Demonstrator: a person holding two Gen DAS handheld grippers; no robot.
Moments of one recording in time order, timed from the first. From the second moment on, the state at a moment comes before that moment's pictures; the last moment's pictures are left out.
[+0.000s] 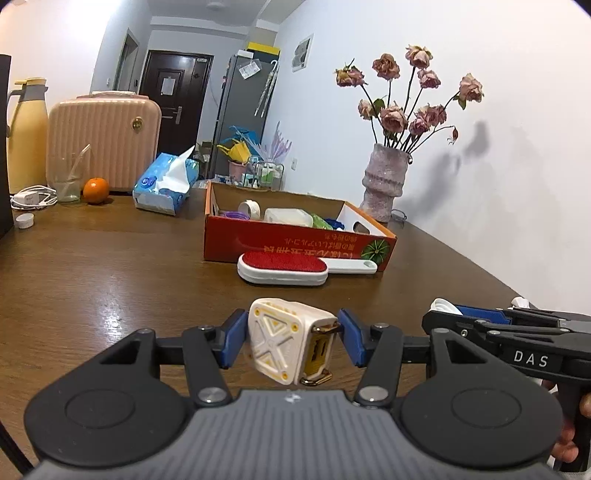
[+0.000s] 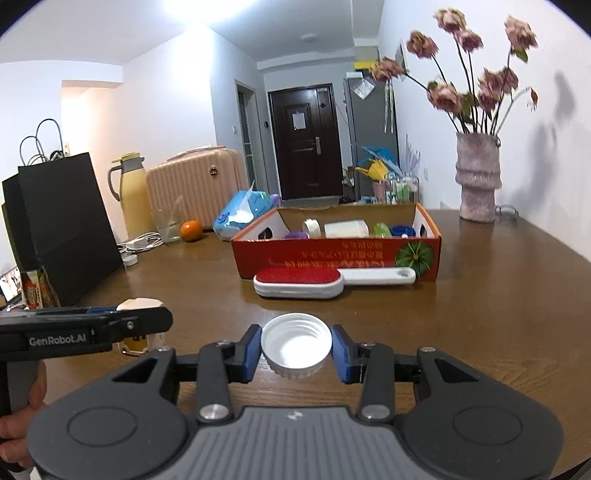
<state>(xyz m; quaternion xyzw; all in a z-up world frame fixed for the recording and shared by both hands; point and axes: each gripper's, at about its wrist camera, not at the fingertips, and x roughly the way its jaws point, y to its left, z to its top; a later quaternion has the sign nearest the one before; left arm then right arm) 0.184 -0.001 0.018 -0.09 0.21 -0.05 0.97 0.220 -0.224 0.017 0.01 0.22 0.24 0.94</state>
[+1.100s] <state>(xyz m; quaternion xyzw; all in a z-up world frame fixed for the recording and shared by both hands) 0.576 -0.004 0.012 0.11 0.36 -0.09 0.92 0.592 -0.159 0.005 -0.11 0.35 0.23 0.90</state>
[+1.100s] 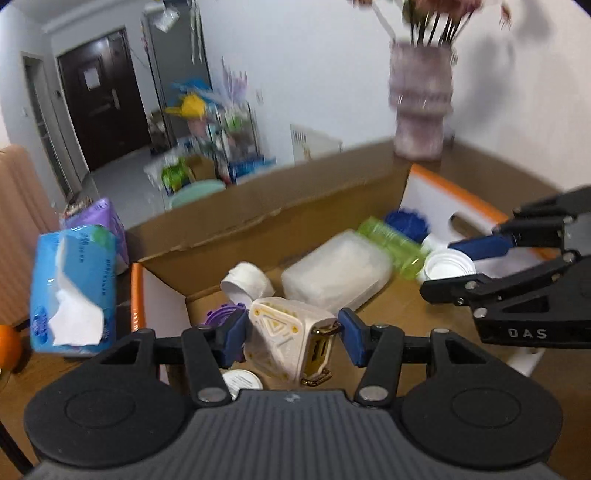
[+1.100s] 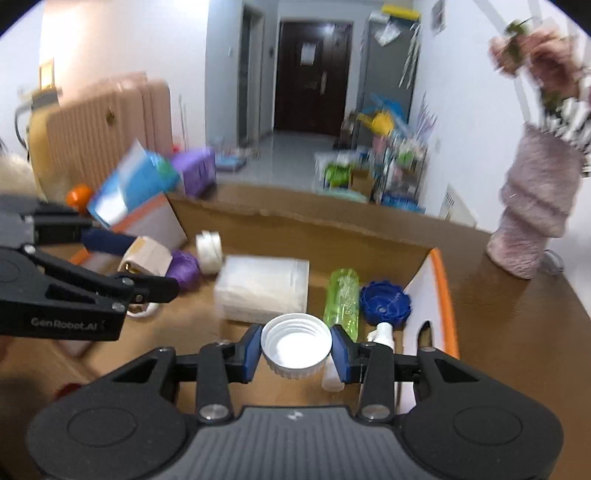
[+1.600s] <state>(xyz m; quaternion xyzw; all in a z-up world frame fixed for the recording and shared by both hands) 0.599 -0.003 -0.003 0.10 0.39 -0.09 0.91 0.621 -0.148 -0.013 -0.11 0.37 0.22 0.90</state>
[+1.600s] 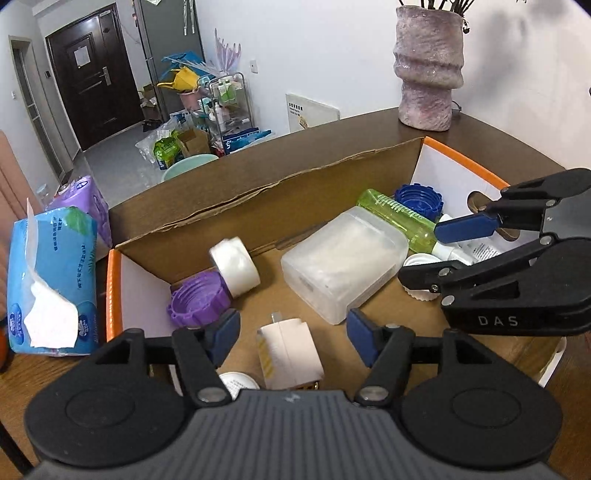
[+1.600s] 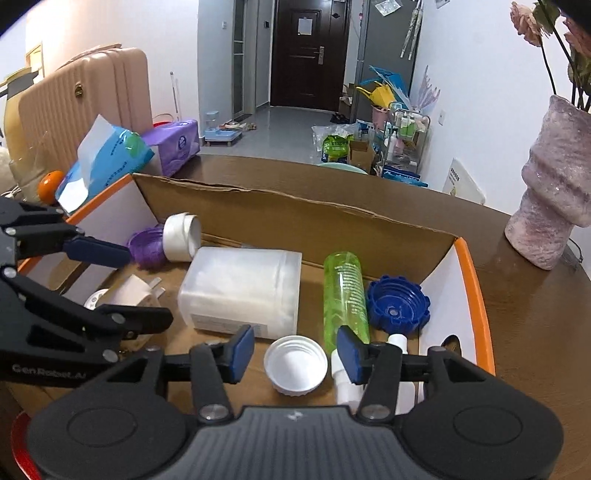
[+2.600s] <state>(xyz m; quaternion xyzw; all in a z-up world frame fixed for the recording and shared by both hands) 0.335 0.020 0.113 0.08 0.23 -0.01 0.97 0.383 -0.213 0.111 -0.09 0.24 0.20 0.95</state>
